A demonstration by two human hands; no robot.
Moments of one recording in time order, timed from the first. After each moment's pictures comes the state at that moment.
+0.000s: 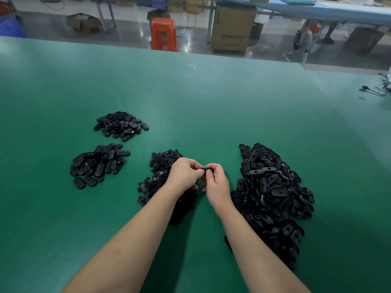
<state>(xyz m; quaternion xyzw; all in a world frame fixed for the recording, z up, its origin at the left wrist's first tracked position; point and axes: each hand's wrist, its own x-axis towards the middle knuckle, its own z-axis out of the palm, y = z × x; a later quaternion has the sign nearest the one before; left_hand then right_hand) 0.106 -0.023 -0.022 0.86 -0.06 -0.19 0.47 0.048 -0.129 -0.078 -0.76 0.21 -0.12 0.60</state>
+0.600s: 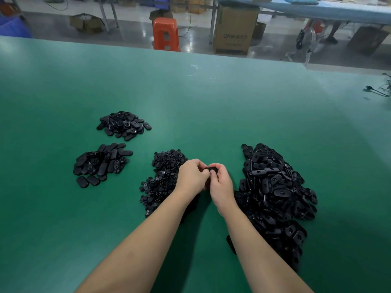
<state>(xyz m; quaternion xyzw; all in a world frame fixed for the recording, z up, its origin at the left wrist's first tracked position) 0.093 -0.038 -0.025 0.88 -0.06 -0.13 0.46 0.050 -0.131 -0.075 -0.75 0.23 -0.12 0.61</state>
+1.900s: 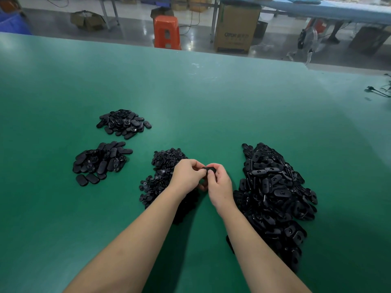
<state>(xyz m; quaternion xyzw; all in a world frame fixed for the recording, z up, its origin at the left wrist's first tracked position) 0.103 -0.023 -0.037 0.81 -0.04 -0.19 0.54 0.048 -0.129 -0.078 -0.77 0.22 -0.12 0.59</state>
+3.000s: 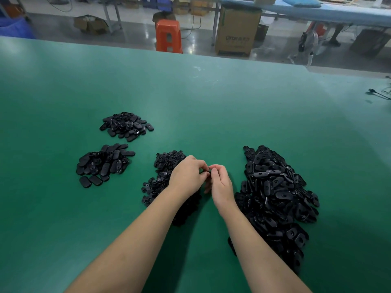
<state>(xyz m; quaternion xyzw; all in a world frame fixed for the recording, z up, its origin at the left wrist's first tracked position) 0.108 -0.018 -0.027 0.93 -0.20 -0.06 0.30 0.049 -0.128 -0.077 -0.72 0.21 -0.11 0.65</state>
